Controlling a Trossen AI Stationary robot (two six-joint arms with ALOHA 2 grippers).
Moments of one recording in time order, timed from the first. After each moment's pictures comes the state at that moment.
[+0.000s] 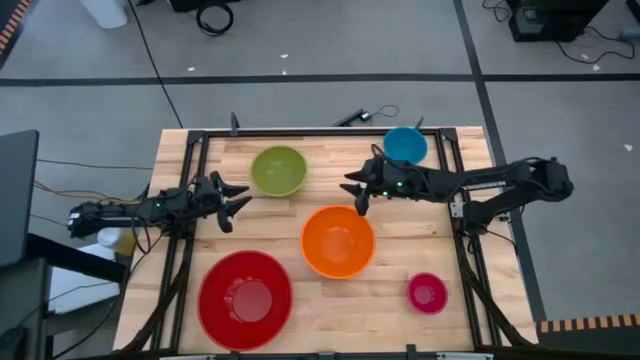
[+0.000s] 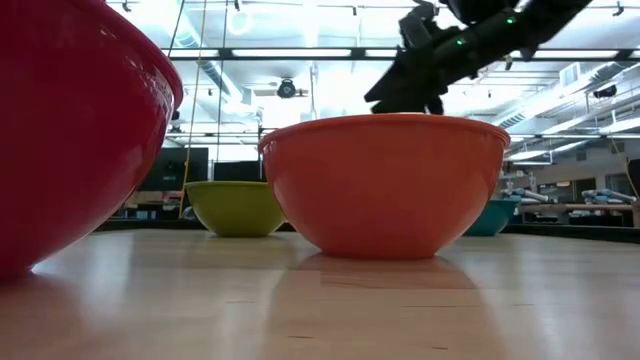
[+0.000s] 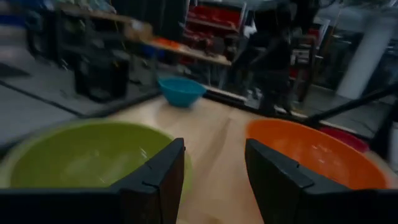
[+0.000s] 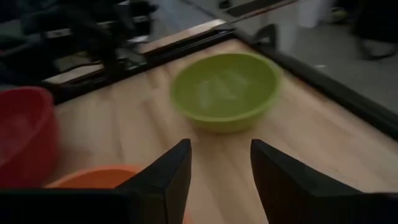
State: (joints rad) left arm 0.03 0.07 0.01 0.05 -0.28 -0.24; right arm -0.13 1.31 0.74 0.17 0.18 0.28
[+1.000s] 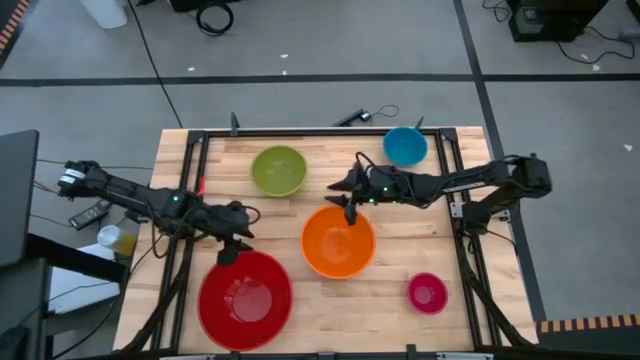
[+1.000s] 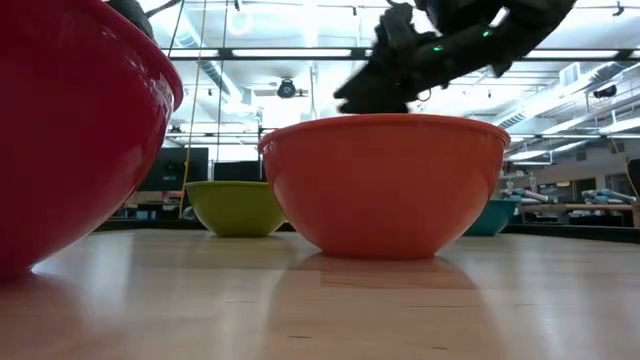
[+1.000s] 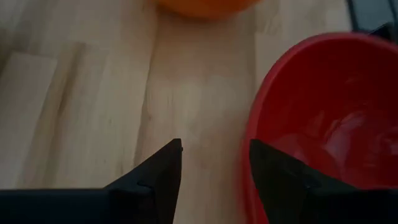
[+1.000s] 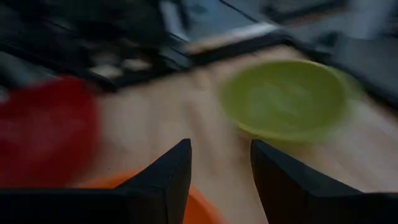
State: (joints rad) left arm -0.26 0.85 0.57 -0.54 -0.01 -0.43; right arm -0.10 1.50 0.78 0.42 -0.01 0.24
